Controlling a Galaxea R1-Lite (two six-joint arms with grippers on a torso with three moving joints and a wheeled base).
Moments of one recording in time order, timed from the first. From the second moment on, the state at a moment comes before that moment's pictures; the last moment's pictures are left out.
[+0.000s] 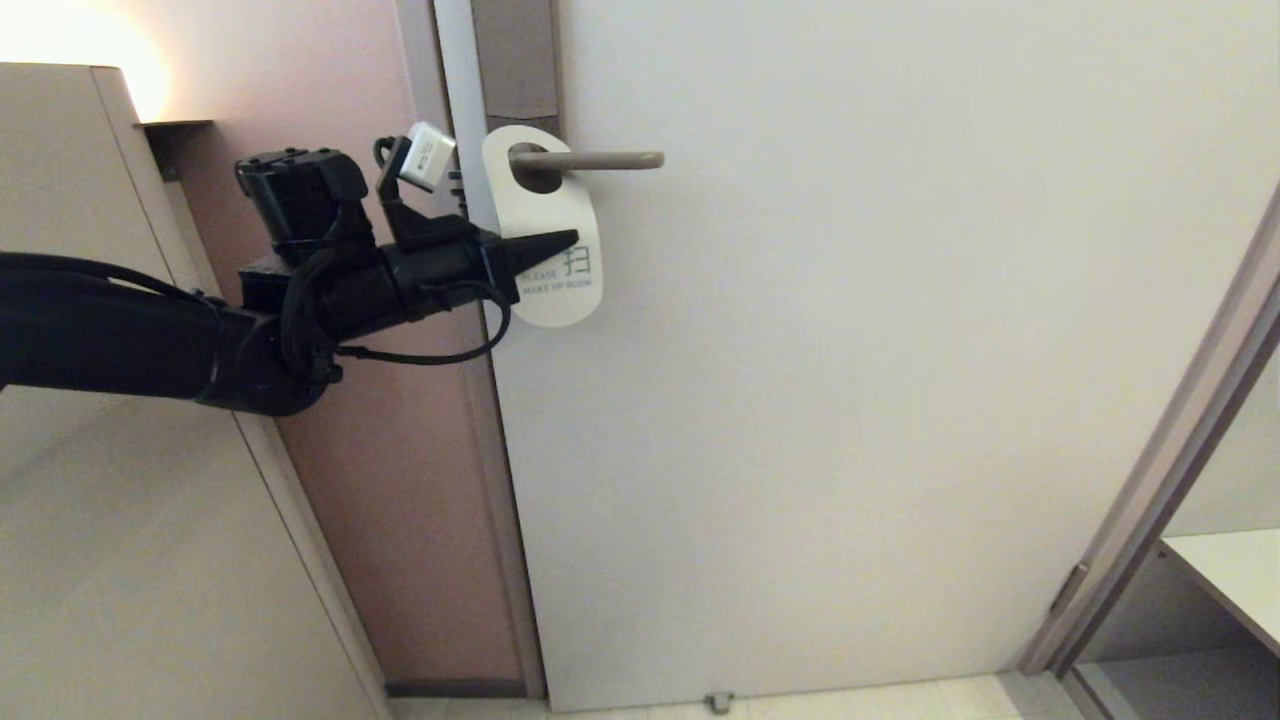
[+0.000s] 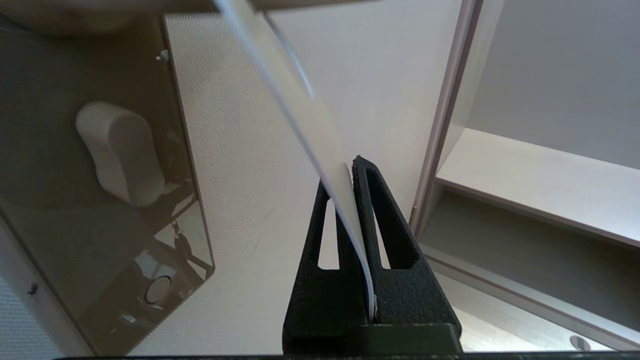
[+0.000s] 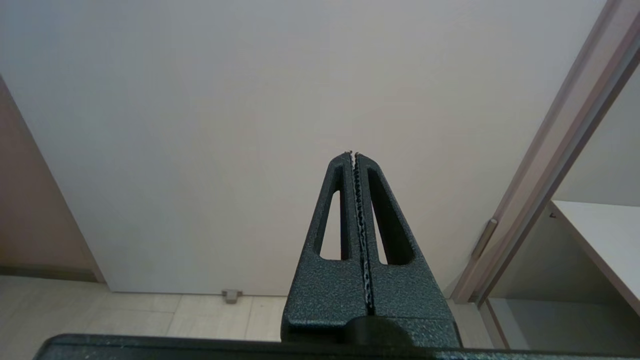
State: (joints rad) left arm -0.27 1.97 -1.32 -0.77 -0.74 -0.17; right arm 0.00 0.00 0.00 0.00 0.00 -0.04
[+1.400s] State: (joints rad) left arm -0.39 1.95 -1.26 -0.74 -0.41 -0.05; right arm 0.00 0.00 0.00 0.00 0.00 -0.04
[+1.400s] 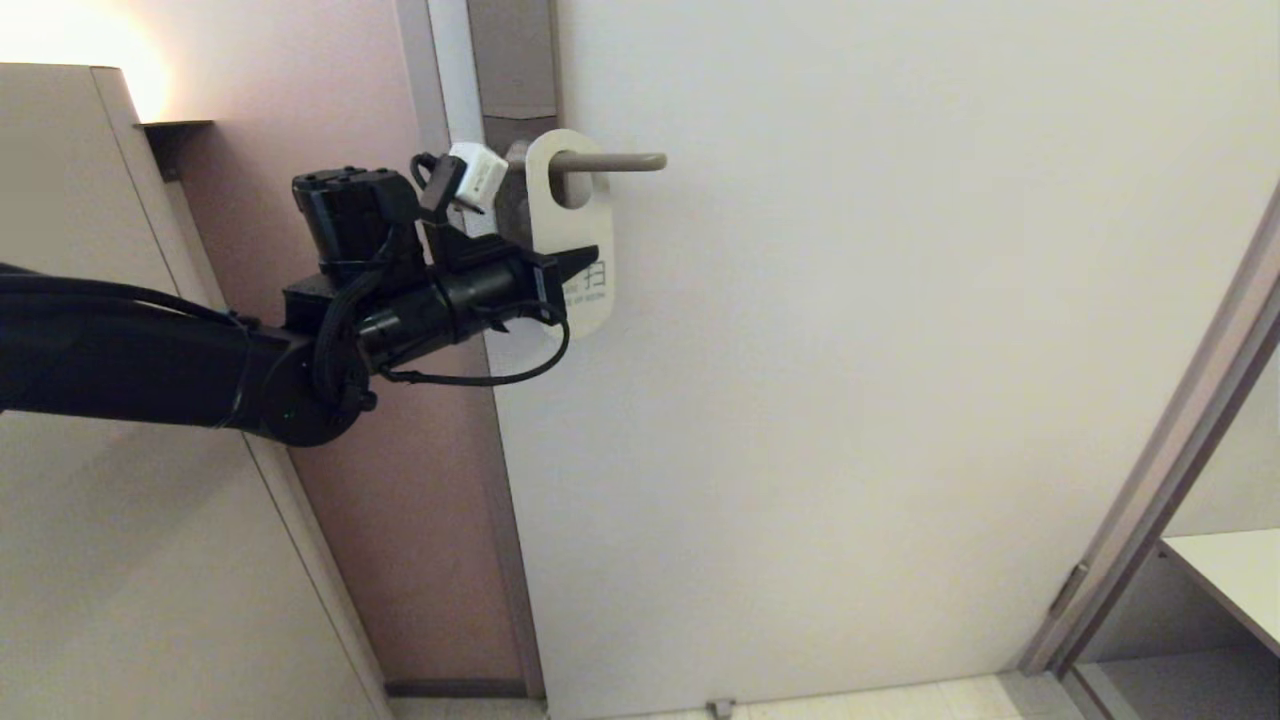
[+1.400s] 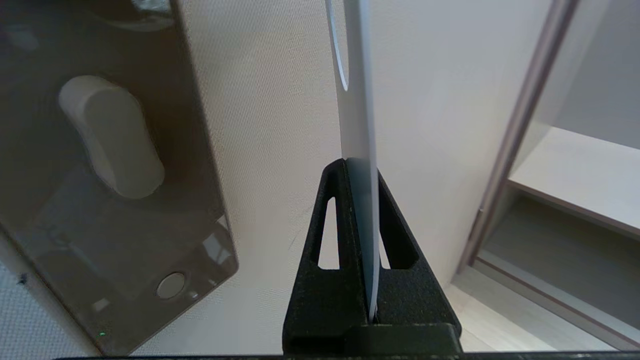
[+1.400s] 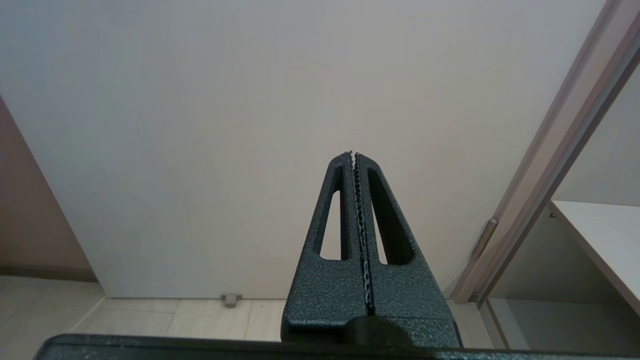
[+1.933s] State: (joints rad) left arm -0.42 1.96 -1.33 -0.66 -0.32 -0.03; right arm 0.00 0.00 0.00 0.00 0.00 -0.04
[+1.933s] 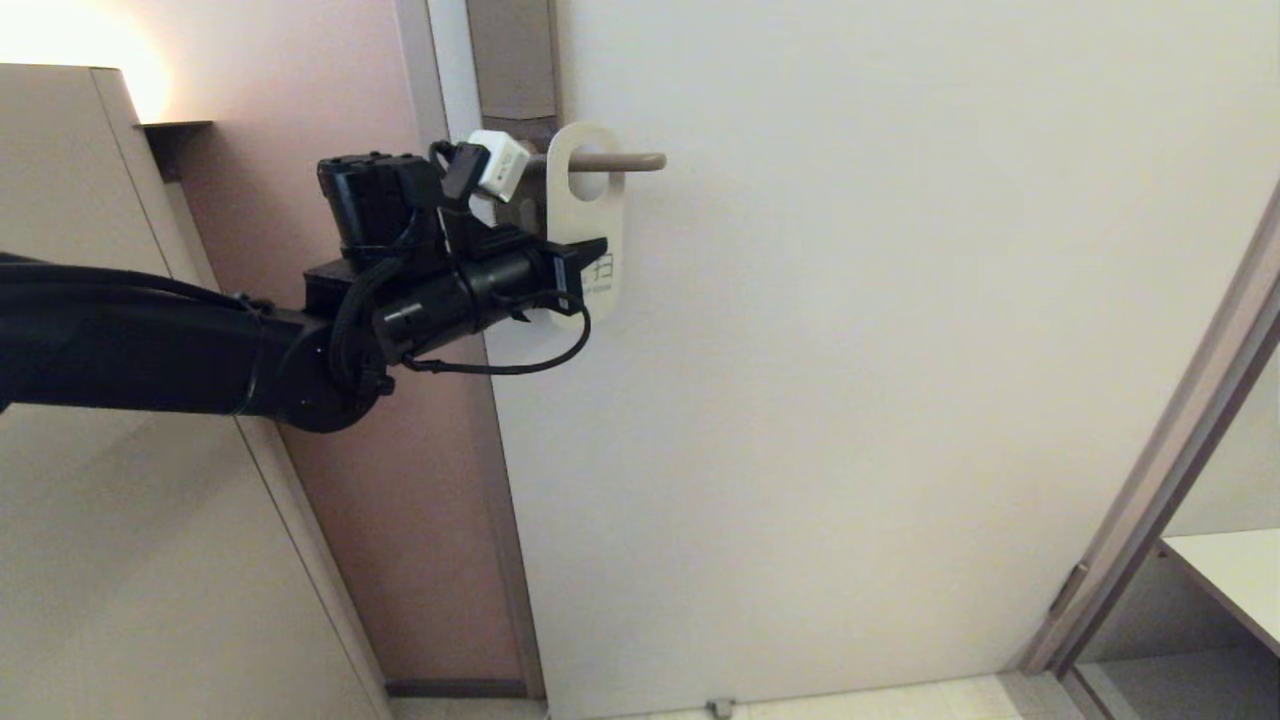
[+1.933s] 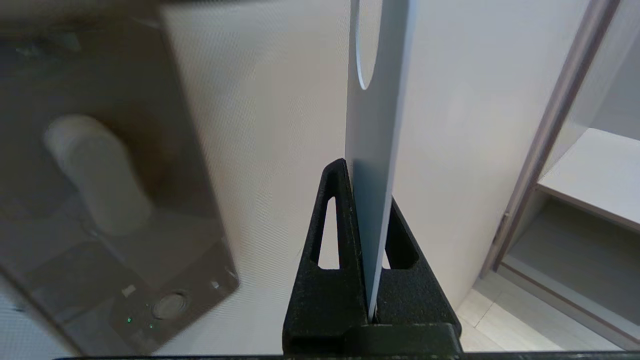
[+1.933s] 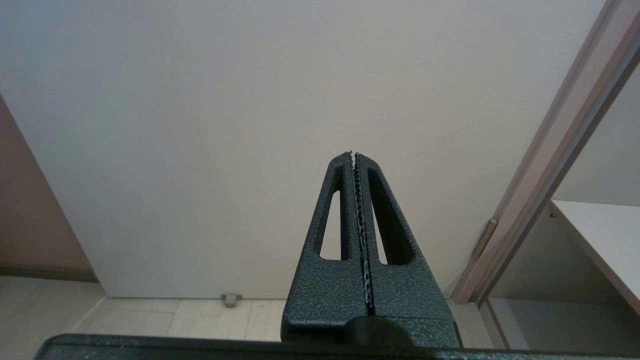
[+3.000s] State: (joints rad) left arm -0.48 2.04 -1.46 -0.61 -0.14 -0.01; right arm 0.00 0.00 0.00 0.00 0.00 -0.04
